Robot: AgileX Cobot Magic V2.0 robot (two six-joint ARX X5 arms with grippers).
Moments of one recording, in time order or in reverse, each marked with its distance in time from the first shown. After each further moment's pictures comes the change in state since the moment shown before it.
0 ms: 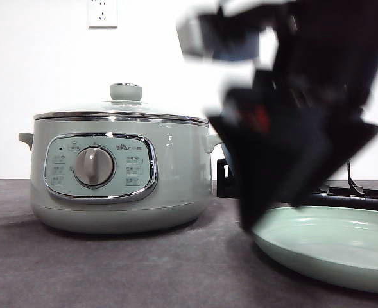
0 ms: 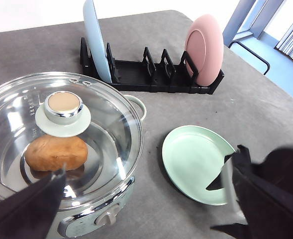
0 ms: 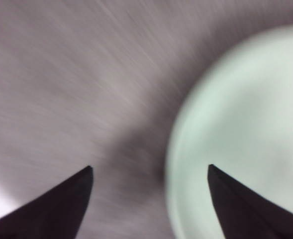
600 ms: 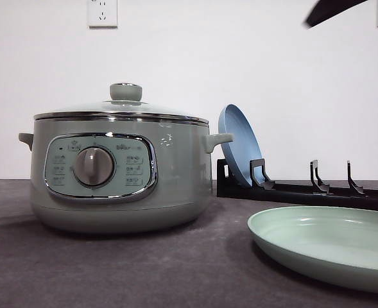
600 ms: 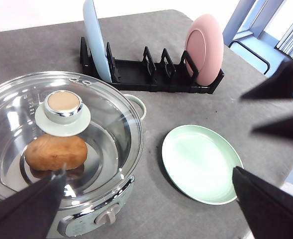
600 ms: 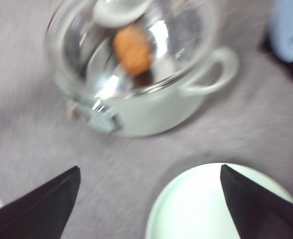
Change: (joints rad) left_arx 0.000 0.000 0.000 -0.003 0.000 0.000; right_arx -0.398 -0.392 0.176 -0.039 -0.214 -0.050
